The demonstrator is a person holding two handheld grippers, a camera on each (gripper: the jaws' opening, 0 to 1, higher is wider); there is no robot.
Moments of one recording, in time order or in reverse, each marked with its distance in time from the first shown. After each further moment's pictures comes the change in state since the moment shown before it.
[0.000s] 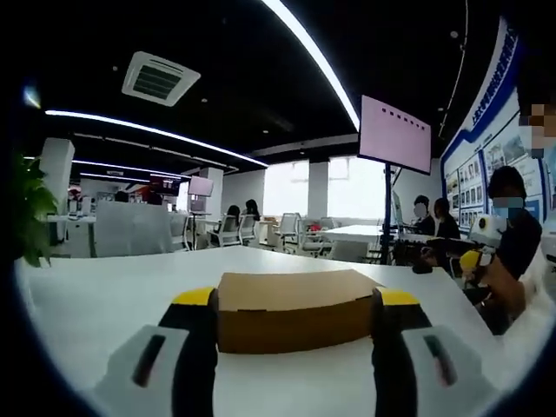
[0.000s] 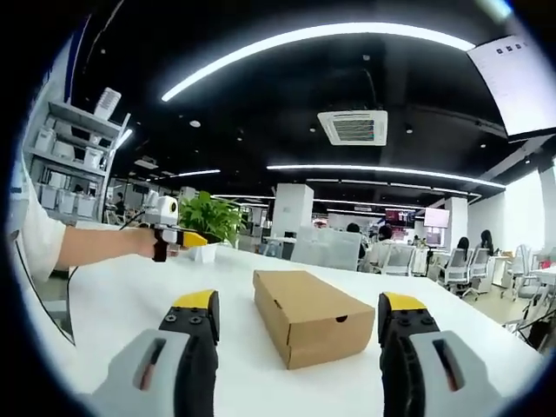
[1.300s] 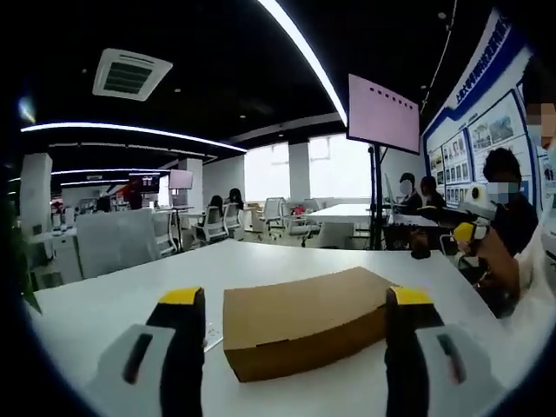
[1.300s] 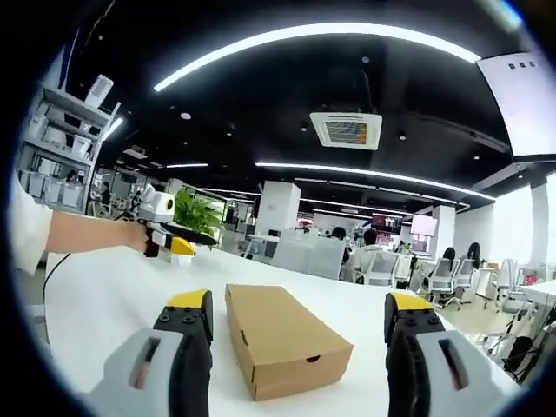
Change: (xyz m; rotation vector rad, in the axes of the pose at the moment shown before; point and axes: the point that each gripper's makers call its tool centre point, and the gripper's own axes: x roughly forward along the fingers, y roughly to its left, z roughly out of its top) left arm 0.054 0.030 0.032 0.048 0.069 -0.080; right arm 0.052 -0.034 0.033 -0.103 0.063 -0.093
